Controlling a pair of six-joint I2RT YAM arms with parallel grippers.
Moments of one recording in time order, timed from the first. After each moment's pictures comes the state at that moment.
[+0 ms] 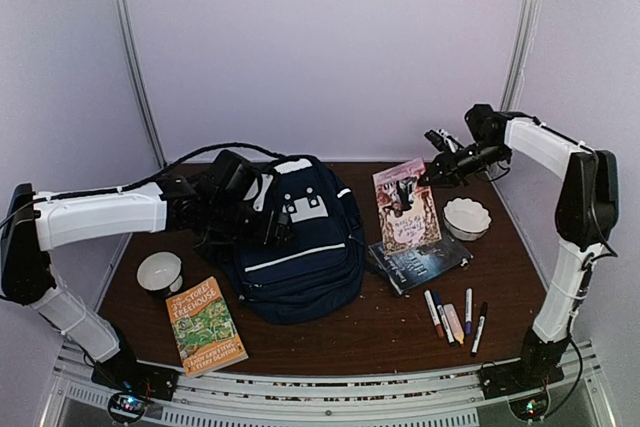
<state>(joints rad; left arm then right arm) -0.83 1.51 1.12 -0.43 -0.01 -0.42 0.12 1.92 1.71 -1.01 -0.87 -0.02</state>
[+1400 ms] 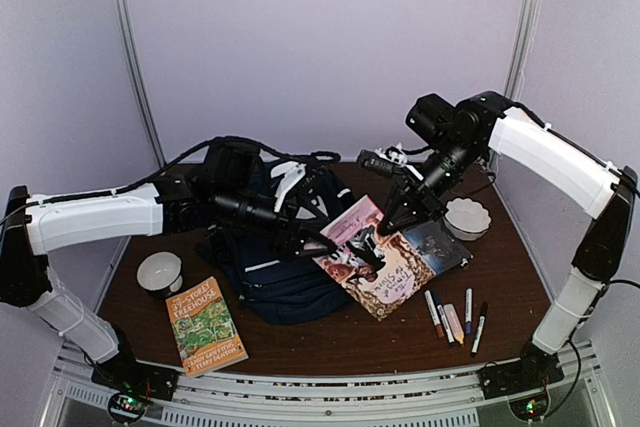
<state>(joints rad) -0.89 1.48 1.15 -0.14 0.62 0.02 0.64 1.69 1.77 -1.36 -0.84 -0.71</state>
